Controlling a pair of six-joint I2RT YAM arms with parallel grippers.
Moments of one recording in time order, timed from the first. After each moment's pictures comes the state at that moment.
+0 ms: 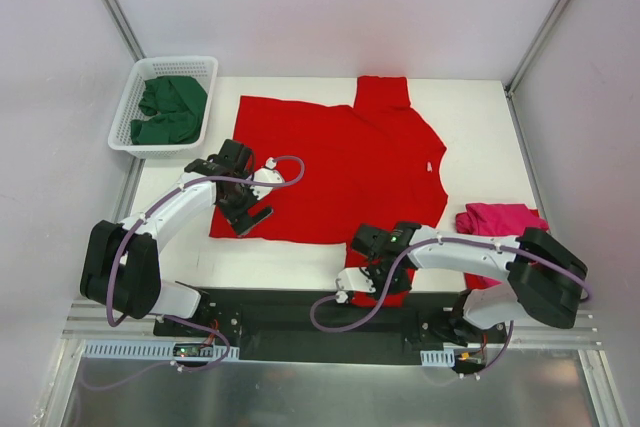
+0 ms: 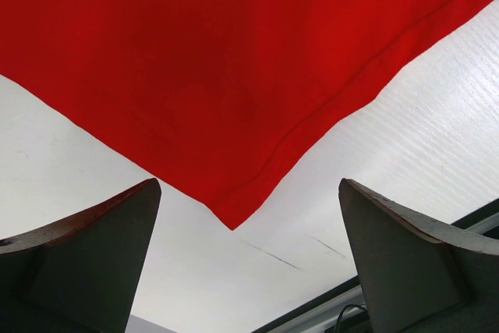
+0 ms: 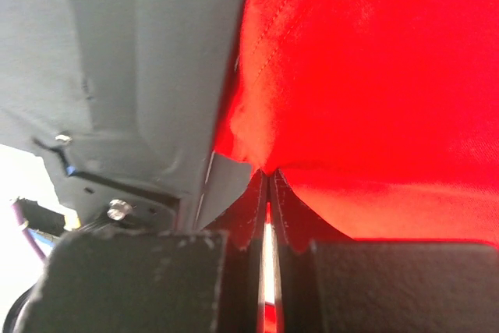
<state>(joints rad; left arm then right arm) -0.34 1.39 0.92 -0.81 0.10 0.61 1.09 1.39 0.72 -0.90 -0.21 -0.81</state>
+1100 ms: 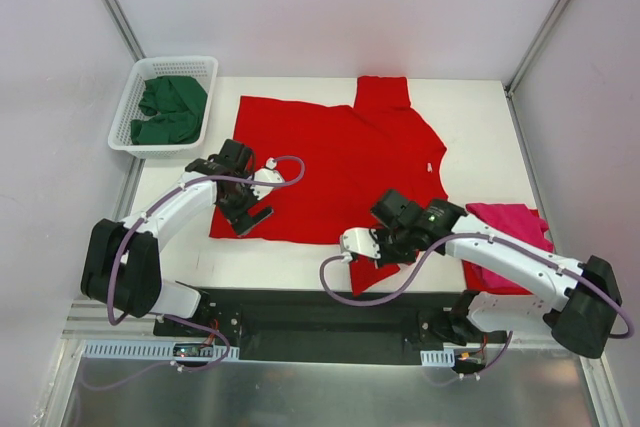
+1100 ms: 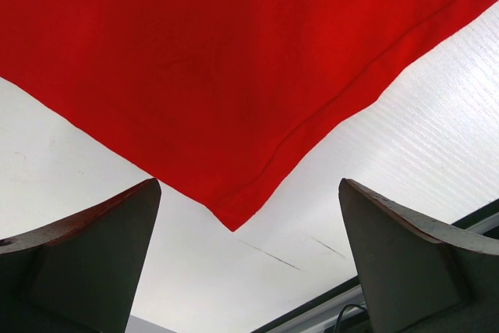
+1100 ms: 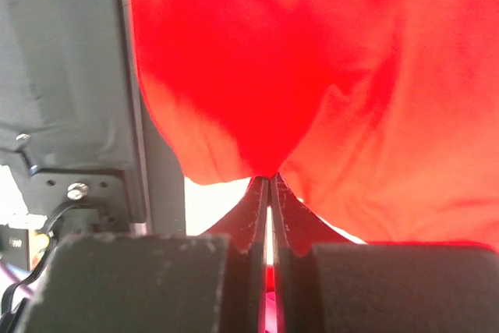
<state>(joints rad) -0.34 1.39 0.92 -0.81 0.10 0.61 0.96 1.17 0.89 -1.00 -0.13 -0.80</state>
